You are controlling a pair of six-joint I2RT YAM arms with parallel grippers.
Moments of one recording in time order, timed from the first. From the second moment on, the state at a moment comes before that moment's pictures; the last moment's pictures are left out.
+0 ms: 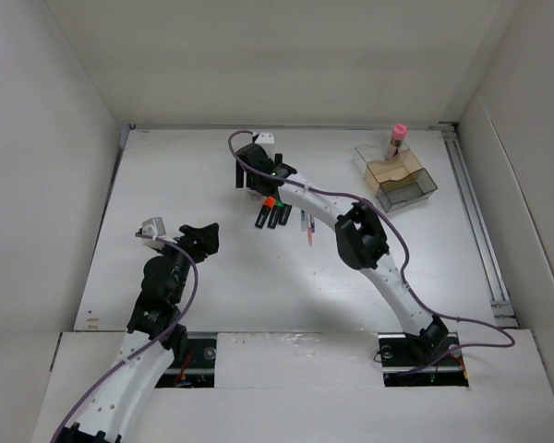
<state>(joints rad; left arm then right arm) -0.29 0.36 0.17 0.11 -0.16 -0.68 0.78 2.55 2.33 -0.47 0.49 0.55</state>
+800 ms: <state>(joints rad) -0.29 0.36 0.17 0.12 -0.14 -0.68 0.56 2.15 2.05 -0.39 0.61 0.57</state>
